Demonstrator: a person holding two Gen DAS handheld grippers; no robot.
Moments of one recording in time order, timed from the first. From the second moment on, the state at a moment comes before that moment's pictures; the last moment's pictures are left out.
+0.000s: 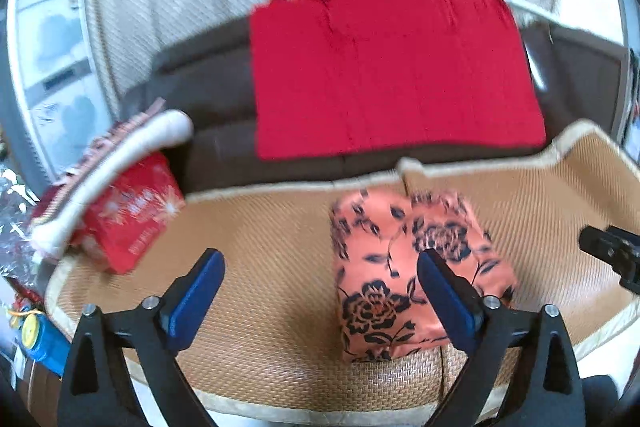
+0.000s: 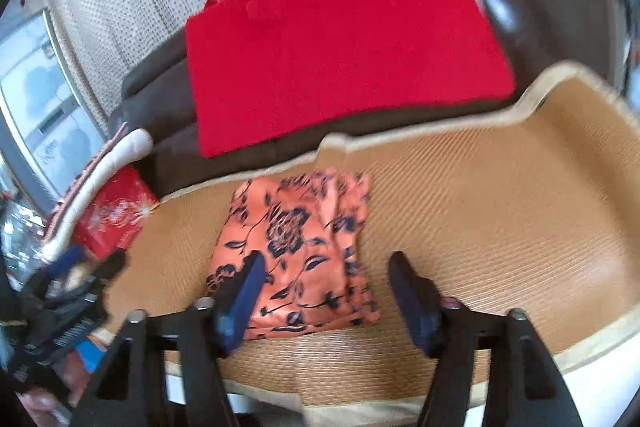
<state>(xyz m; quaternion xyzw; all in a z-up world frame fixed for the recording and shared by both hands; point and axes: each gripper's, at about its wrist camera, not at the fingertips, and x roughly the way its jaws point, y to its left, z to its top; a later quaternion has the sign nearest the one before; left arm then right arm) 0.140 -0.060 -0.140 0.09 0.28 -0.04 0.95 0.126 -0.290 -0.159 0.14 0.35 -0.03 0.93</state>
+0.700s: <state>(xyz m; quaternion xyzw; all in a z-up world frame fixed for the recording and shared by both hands) 0.050 -0.023 -0.047 0.05 0.16 0.00 0.99 0.034 -0.216 -0.045 0.05 0.23 -0.01 0.97</state>
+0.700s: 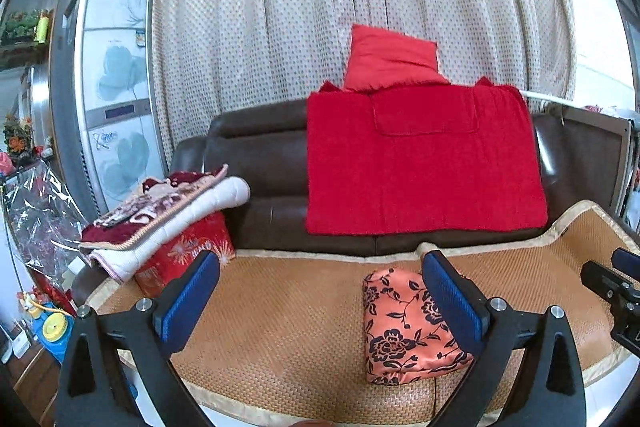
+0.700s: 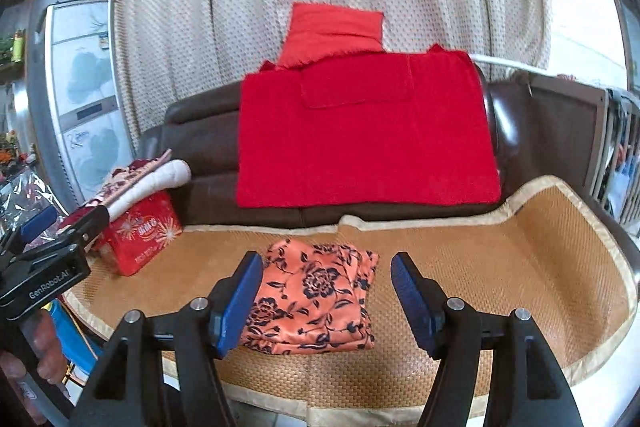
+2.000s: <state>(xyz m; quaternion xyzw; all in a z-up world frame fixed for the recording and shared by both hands) 0.019 -0.013 -0.024 0.05 0.13 -0.01 0.99 0.017 -0.184 -0.024 0.02 0.21 -0.02 0.98</state>
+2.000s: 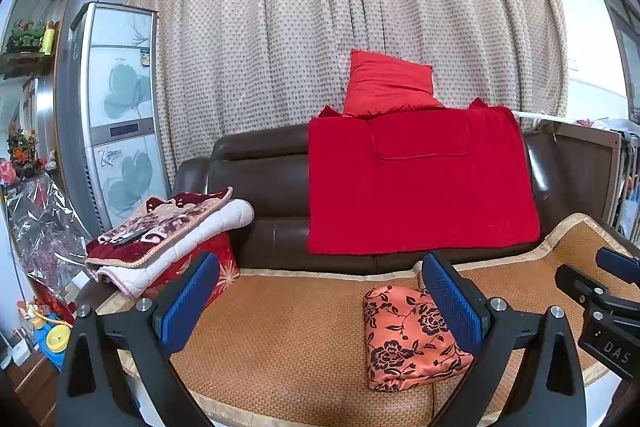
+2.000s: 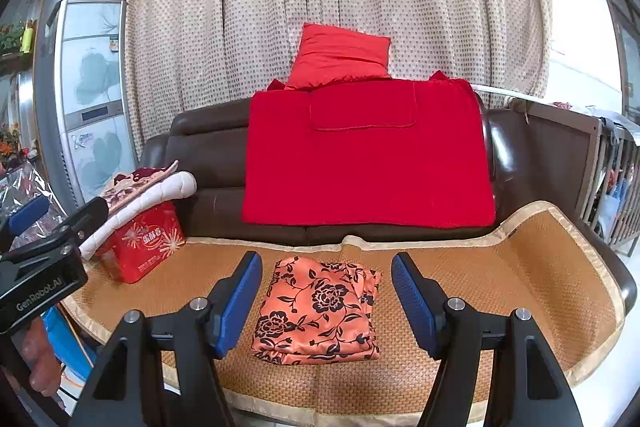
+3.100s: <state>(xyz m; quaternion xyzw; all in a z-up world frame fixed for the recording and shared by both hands) 0.006 -0.009 -0.017 0.04 0.10 -0.02 0.99 0.011 -0.177 -0.015 0.01 0.20 -0.04 0.98</state>
